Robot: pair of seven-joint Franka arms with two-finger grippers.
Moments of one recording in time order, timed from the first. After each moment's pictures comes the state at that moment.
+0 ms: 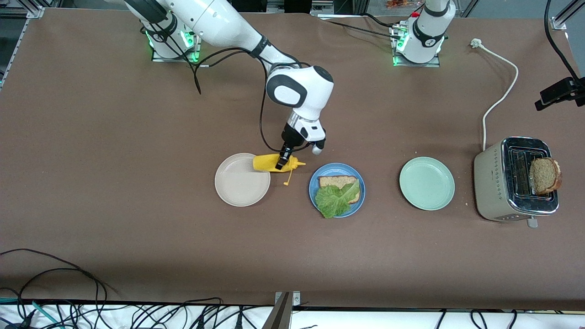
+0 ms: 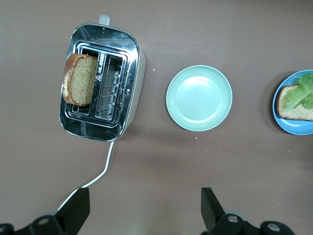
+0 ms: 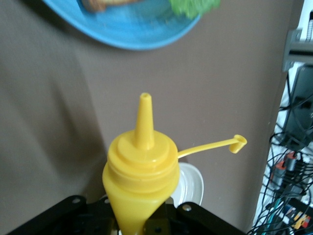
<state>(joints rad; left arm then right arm) 0.07 -0.01 0.08 -1.57 0.01 1.49 0.01 0.69 0.87 0.31 -1.36 -1.06 1.97 0.13</state>
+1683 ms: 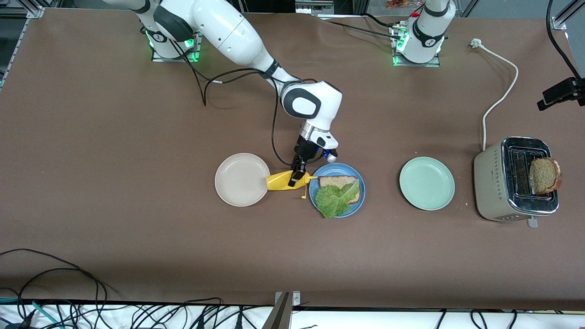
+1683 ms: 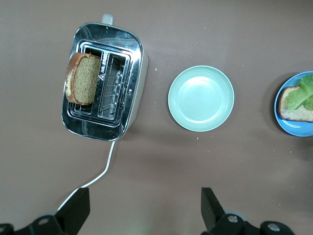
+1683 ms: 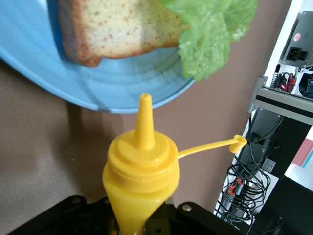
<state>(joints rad) 0.08 -0.01 0.08 -1.57 0.01 1.49 0.01 0.83 1.10 0.17 -1.11 -1.23 2.01 0.08</state>
